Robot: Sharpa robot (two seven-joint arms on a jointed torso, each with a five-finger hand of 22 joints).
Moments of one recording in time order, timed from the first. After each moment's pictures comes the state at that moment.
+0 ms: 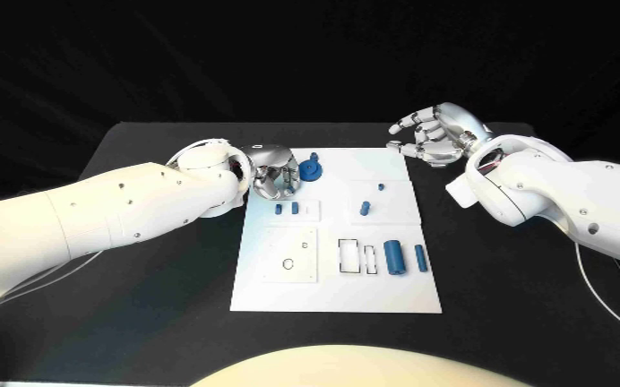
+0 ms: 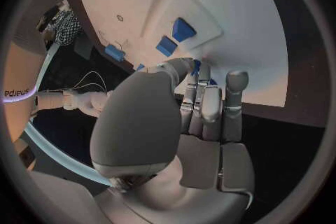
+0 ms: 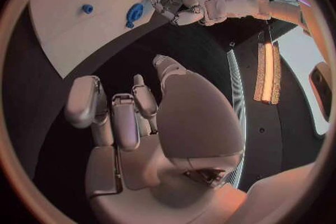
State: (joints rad) left arm 1.17 -0.72 -0.06 1.33 -1.48 -0.09 -0.02; left_hand 1.52 -0.23 0.54 0.17 0.30 0.98 0.14 0.27 0.46 1.10 0.08 0.36 0.22 1.33 0.01 1.39 1.08 0.15 1.11 0.11 1.14 0.95; right arm 1.27 -0.88 -0.11 1.54 -0.82 -0.46 0.03; right_hand 1.39 -0.19 0.20 0.29 0.37 0.86 0.17 0.19 0.42 1.28 0.08 1.28 1.26 1.47 0.01 1.43 1.31 0.08 1.38 0.11 1.12 1.28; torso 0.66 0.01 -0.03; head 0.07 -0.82
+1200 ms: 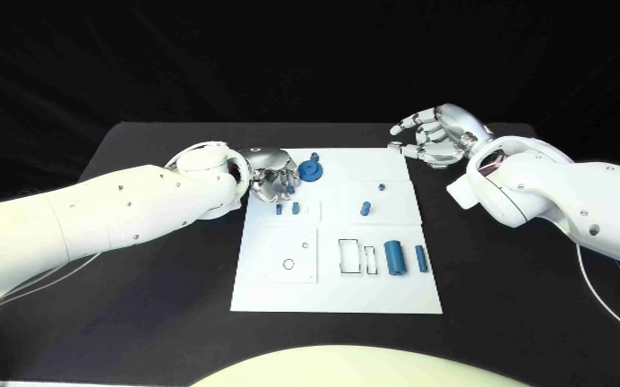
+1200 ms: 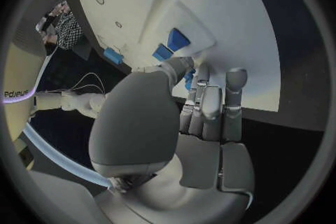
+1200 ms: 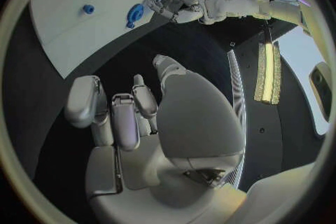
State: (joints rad) left arm 1.16 -0.72 -0.06 1.32 -1.48 -0.08 -0.03; left_hand 1.48 -0.27 0.53 0.17 0.30 0.80 0.14 0.16 0.42 1.09 0.08 0.34 0.25 1.31 0.01 1.39 1.06 0.15 1.09 0.12 1.12 0.93; right arm 1.27 -0.88 -0.11 1.53 -0.82 -0.46 0.03; right_hand 1.39 -0.19 0.20 0.29 0.37 0.86 0.17 0.19 0.42 1.28 0.08 1.27 1.25 1.47 0.01 1.43 1.31 0.08 1.38 0.11 1.12 1.28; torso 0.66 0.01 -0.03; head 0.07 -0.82
